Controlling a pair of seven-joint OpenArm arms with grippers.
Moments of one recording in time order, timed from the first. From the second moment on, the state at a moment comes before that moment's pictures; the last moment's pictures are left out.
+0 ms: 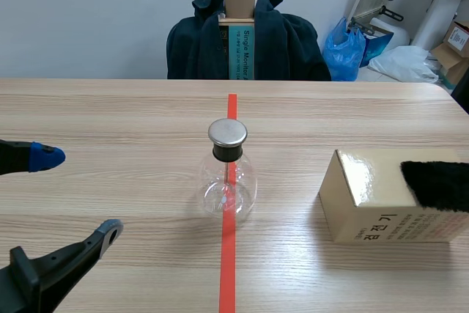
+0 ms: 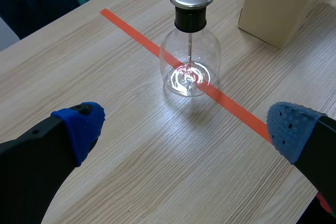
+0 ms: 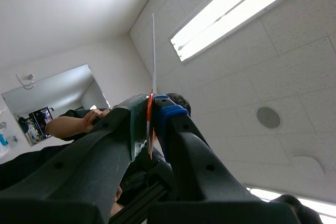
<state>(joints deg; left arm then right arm) 48.3 -36.2 -8.5 119.6 -13.8 -26.5 -5.4 -26.1 20.6 14.9 123.8 -64.3 -32.6 3.5</state>
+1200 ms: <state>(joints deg) 37.2 -36.2 -4.2 108.7 -14.0 -27.7 -4.9 -26.1 20.6 14.9 123.8 -63.7 -32.6 3.2</state>
